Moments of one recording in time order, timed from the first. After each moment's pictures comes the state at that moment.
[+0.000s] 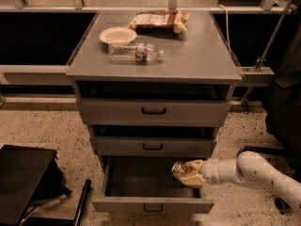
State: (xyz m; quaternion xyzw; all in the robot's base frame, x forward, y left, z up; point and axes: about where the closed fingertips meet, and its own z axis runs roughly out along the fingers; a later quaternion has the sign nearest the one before) arm 0.542 -0.171 0.451 -0.43 0.78 0.29 0.36
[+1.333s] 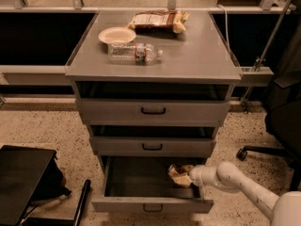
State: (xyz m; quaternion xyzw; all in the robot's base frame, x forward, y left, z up) arm 0.621 -0.171 0.282 -0.36 0.82 0.27 0.37
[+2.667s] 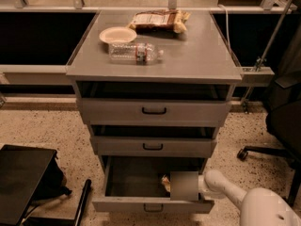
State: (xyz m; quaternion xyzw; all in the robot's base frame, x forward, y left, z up) arm 0.617 -0.140 0.185 -0.33 0.84 0.30 0.32
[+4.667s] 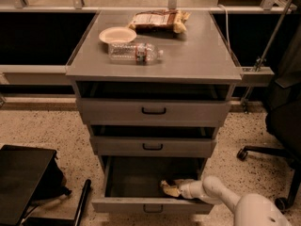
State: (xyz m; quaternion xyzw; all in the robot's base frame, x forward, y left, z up) arm 0.613 -0.133 0.147 -0.29 0.85 0.31 0.32
